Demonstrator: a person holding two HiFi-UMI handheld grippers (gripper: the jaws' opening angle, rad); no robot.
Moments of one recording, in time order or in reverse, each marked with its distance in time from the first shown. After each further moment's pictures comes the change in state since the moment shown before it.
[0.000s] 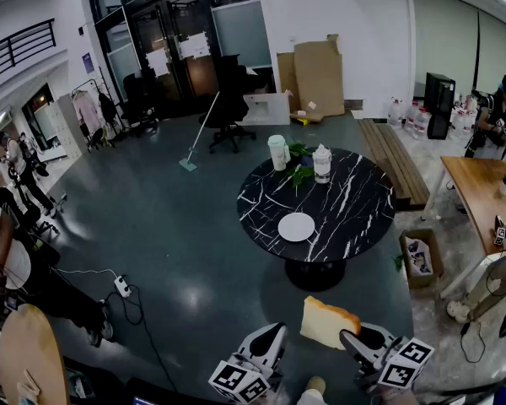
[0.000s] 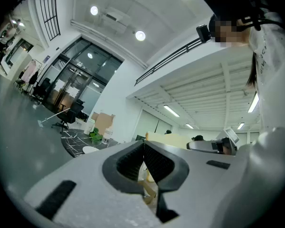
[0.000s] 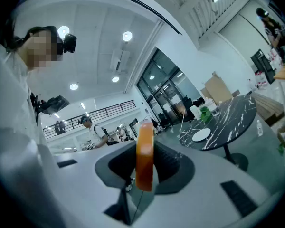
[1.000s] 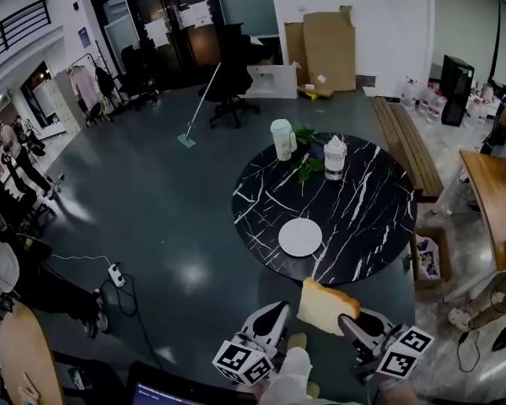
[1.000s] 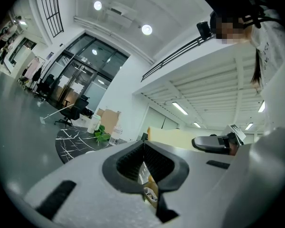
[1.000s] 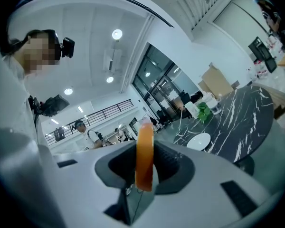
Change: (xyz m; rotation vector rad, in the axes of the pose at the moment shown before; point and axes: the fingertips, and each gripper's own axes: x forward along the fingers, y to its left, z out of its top) left arm 0.158 0.128 -0.008 -0.021 0.021 0.057; right arm 0.126 -0.139 0.053 0.067 0.037 0.015
